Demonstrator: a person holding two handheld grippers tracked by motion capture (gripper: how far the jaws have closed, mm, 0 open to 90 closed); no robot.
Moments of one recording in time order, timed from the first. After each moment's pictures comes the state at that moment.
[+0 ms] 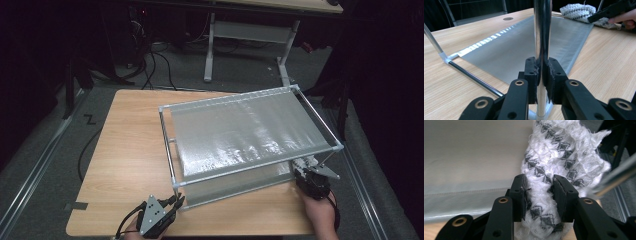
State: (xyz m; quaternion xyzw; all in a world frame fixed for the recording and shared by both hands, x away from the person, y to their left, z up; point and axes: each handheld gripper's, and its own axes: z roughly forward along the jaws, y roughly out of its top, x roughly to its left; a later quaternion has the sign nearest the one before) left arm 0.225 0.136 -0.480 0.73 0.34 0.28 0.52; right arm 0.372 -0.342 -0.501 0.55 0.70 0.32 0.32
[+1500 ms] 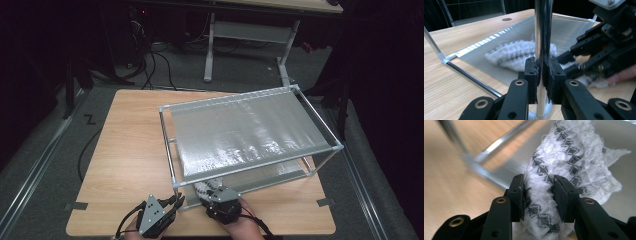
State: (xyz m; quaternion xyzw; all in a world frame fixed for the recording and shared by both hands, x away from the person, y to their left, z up) left arm 0.226 0.137 -0.481 0.73 0.34 0.28 0.52; right arm 0.293 -0.091 -0.500 0.27 0.86 0.40 0.17
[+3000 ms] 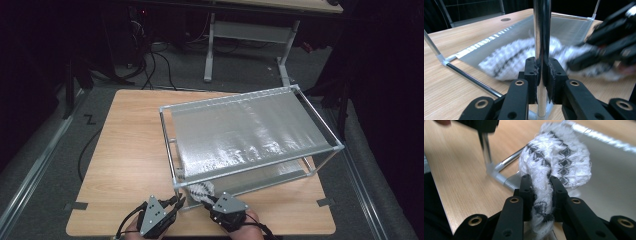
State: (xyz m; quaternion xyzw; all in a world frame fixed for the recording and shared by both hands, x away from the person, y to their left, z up) left arm 0.225 0.136 -0.481 0.74 0.33 0.28 0.52; right arm 0.270 -0.105 -0.486 0.23 0.84 0.44 0.20
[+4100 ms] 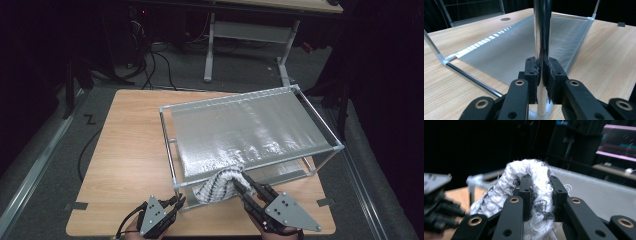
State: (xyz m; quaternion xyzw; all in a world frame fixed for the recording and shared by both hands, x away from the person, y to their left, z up) left arm 0.225 0.136 -0.482 0.74 0.33 0.28 0.52; right arm 0.234 -0.172 -0.363 0.22 0.68 0.61 0.33
